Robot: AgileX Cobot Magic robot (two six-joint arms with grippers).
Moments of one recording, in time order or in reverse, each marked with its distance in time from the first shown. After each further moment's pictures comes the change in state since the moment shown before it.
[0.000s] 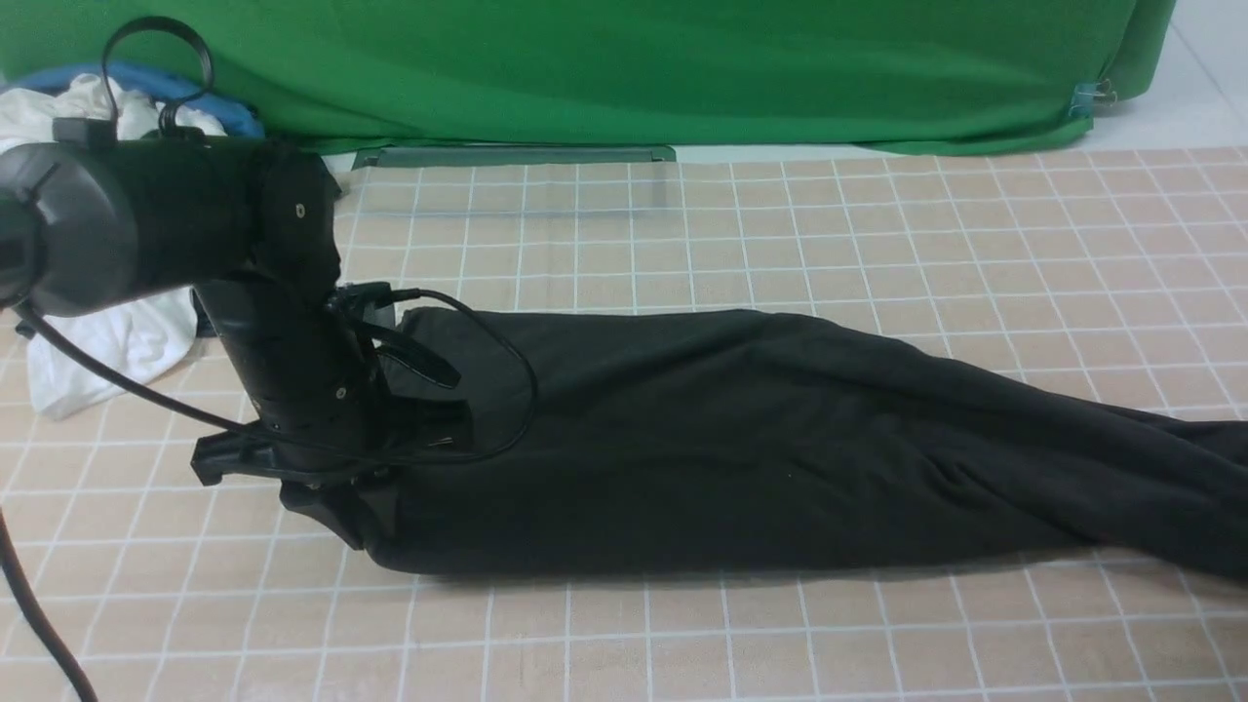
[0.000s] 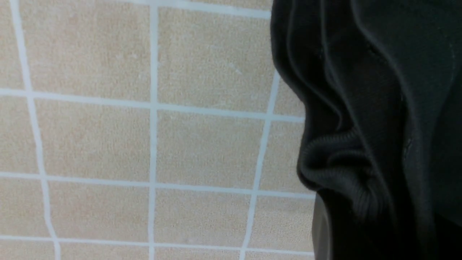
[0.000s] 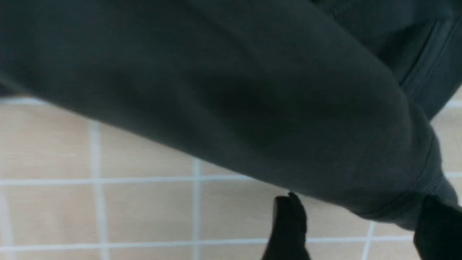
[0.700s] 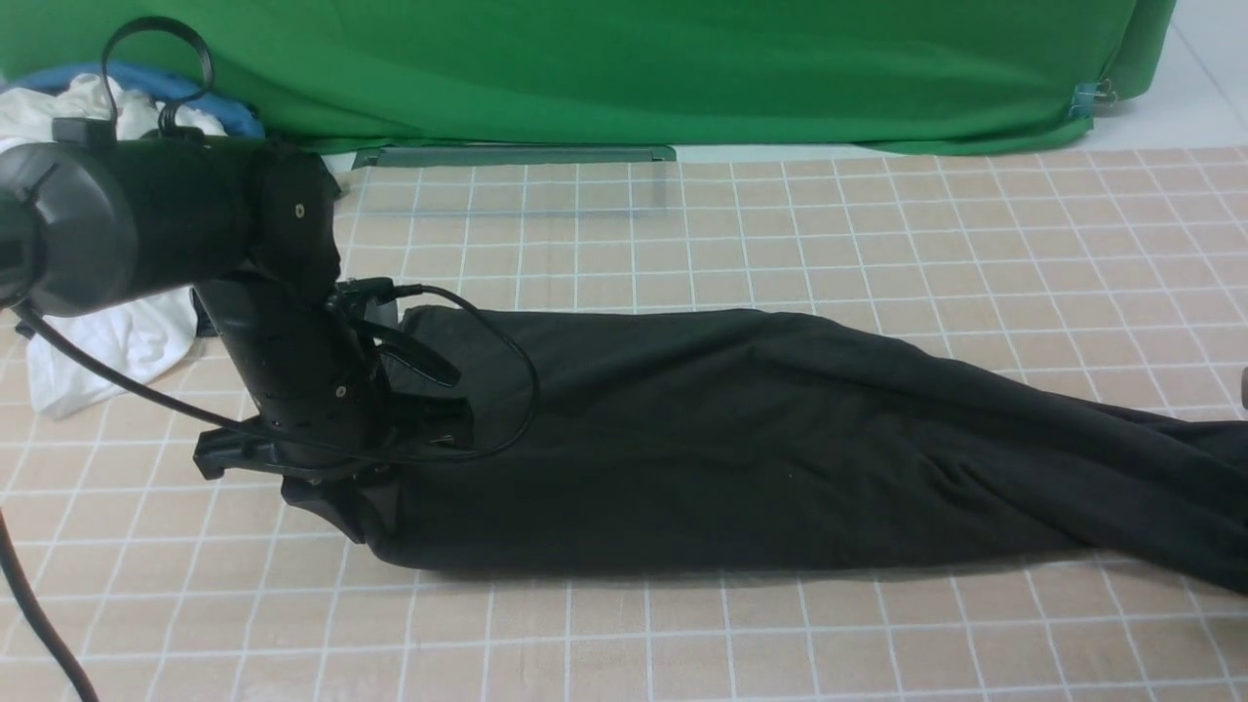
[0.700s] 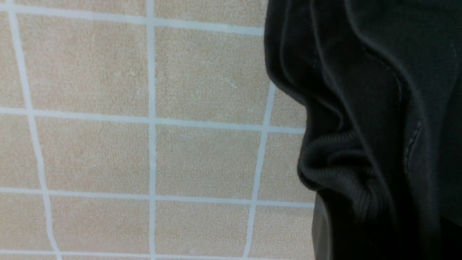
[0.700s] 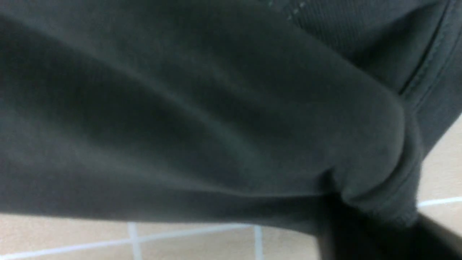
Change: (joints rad) right arm 0.000 0.141 -0.009 -0.126 -0.073 0.145; left arm 0.000 0.000 0.000 0.003 -0.019 0.019
